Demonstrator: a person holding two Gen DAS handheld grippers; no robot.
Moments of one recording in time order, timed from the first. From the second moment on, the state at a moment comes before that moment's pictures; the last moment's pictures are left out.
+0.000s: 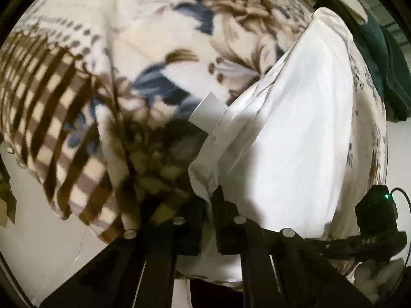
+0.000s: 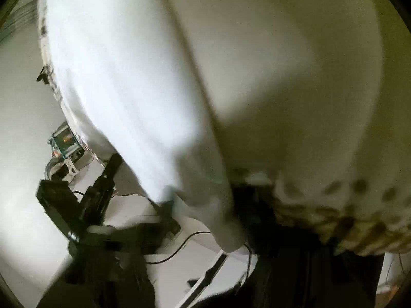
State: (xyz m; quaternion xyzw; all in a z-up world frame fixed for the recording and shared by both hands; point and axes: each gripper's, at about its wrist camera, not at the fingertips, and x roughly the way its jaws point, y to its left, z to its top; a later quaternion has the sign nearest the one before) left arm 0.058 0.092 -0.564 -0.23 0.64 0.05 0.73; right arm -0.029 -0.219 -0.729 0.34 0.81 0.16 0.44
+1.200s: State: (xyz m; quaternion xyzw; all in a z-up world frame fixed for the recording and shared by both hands) left arm 0.404 0.049 -0.544 -0.27 0.57 -0.17 0.76; right arm 0.383 -0.333 -0.672 0.41 0.64 0.11 0.65
